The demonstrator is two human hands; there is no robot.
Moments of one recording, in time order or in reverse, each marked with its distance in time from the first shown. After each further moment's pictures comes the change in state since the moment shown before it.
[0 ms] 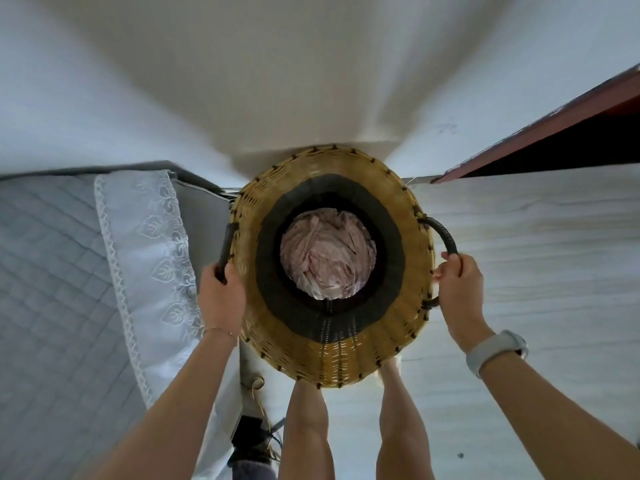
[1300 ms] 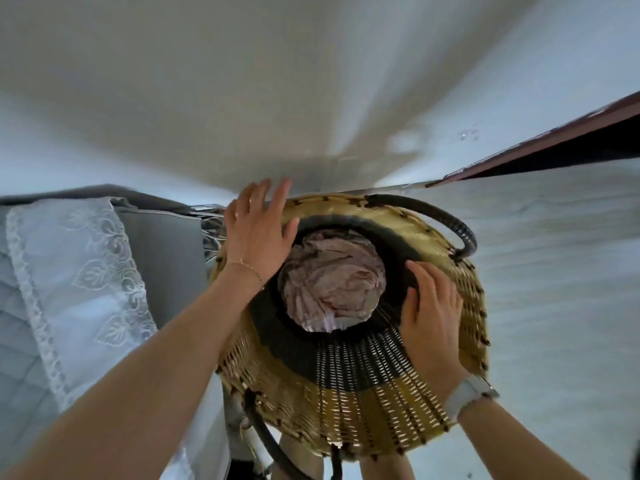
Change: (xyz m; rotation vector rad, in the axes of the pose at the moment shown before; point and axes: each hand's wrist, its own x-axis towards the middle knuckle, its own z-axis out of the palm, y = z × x) left_hand 0.103 0.080 0.094 0.762 -0.243 0.803; right_hand 0.017 0.031 0.075 -0.534 0.070 -0.571
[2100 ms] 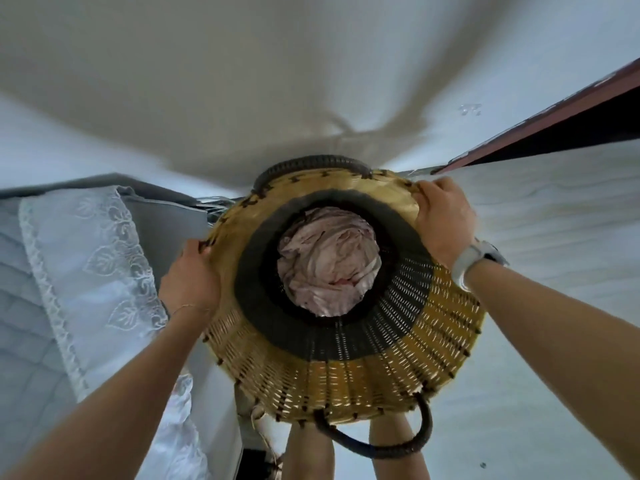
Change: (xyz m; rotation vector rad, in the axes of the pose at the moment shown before) left_hand -0.062 -0.079 0.019 -0.105 0.081 -0.509; right_hand 0.108 -0.004 -0.011 -0.119 -0.033 -0.009
